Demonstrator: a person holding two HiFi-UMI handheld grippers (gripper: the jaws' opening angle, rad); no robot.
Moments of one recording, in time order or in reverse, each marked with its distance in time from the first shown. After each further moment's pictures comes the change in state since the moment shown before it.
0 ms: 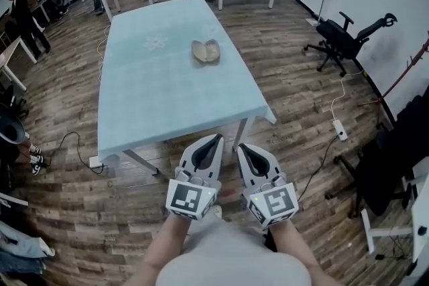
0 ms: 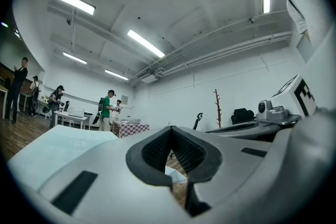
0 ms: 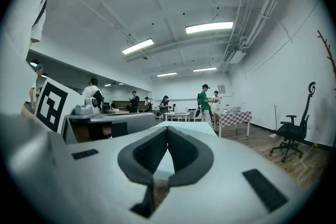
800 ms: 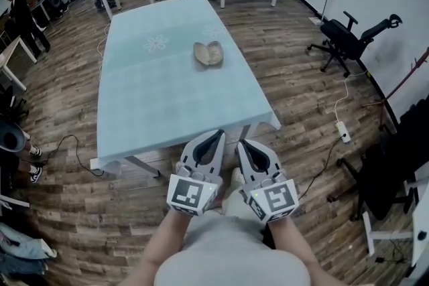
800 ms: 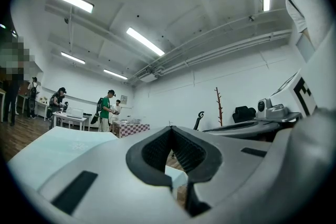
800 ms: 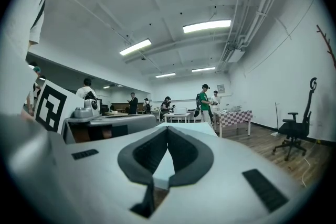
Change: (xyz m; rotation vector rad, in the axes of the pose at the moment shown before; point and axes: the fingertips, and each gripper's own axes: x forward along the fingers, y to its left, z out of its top) left arm 0.036 0.033 -0.004 0.016 0.005 -0.005; right arm 0.045 -0.020 -0.001 0.027 -0.016 -0.007
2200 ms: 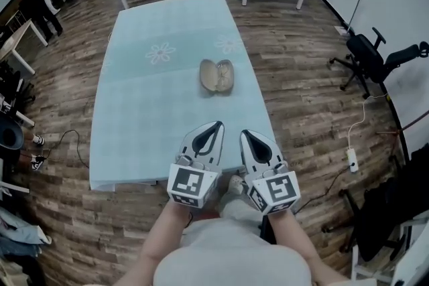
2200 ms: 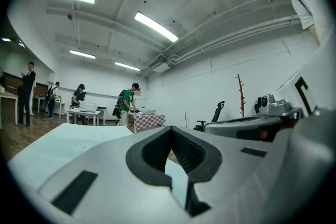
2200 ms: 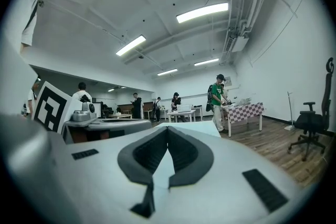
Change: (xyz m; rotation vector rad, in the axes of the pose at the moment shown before) left arm 0.168 0.119 -0.037 0.007 0.122 0.158; right arm 0.168 -0.133 -0.005 0.069 0.024 0.097
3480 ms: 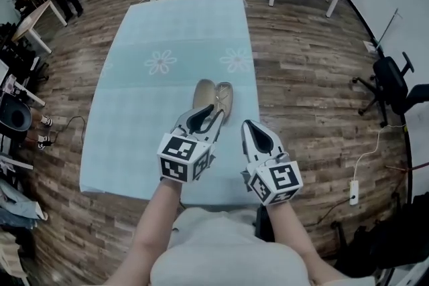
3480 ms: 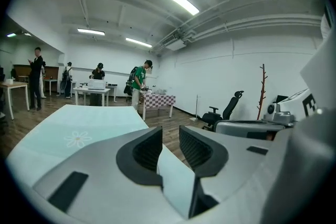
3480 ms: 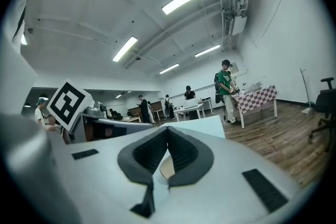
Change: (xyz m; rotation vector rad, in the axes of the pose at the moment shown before) left arm 0.171 0.080 -0.013 -0.129 0.250 0.109; right arm 0.126 -0.137 0.008 0.139 0.039 0.135
